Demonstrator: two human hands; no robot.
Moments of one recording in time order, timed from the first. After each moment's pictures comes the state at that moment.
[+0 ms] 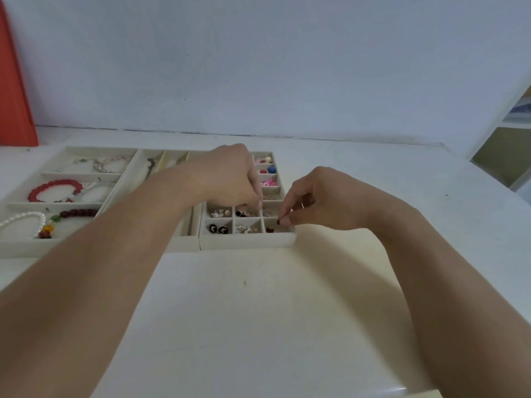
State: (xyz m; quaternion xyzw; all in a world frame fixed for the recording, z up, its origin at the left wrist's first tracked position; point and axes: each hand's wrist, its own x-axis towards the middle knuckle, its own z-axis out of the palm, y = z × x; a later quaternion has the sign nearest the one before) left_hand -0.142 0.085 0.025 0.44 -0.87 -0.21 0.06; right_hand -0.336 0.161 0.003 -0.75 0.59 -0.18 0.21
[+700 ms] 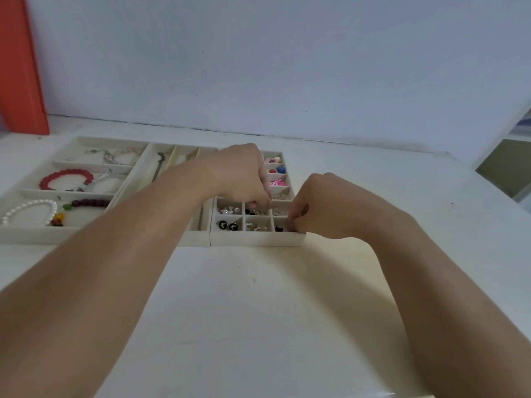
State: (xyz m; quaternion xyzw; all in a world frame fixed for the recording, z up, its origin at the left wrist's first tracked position) left_hand -0.140 0.078 0.019 0.44 -0.87 -0.24 0.06; right_hand -0.298 0.169 0.012 -0.70 0.71 -0.04 0.11
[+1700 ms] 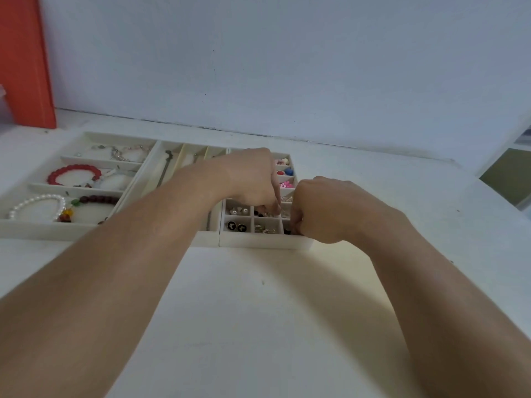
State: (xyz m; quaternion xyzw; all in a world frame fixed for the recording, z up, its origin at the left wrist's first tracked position) left_hand -0.140 0.076 0.018 0.42 -0.88 -0.23 0.03; right_hand -0.272 0.158 0.017 -0.71 0.69 0.12 -0.02
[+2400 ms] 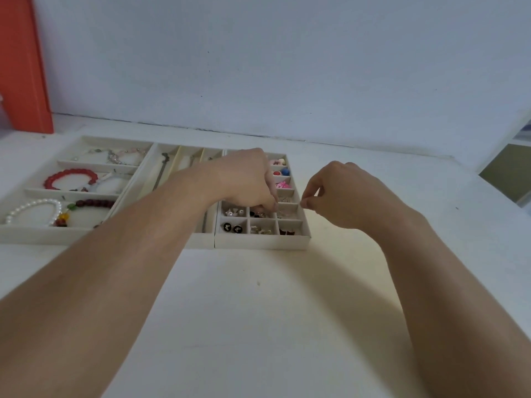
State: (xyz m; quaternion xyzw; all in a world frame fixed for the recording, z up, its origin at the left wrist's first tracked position) left_hand -0.142 0.071 0.012 0.43 -0.86 -0.25 0.04; right_hand -0.311 0.156 0.014 -0.64 0.77 -0.06 0.03
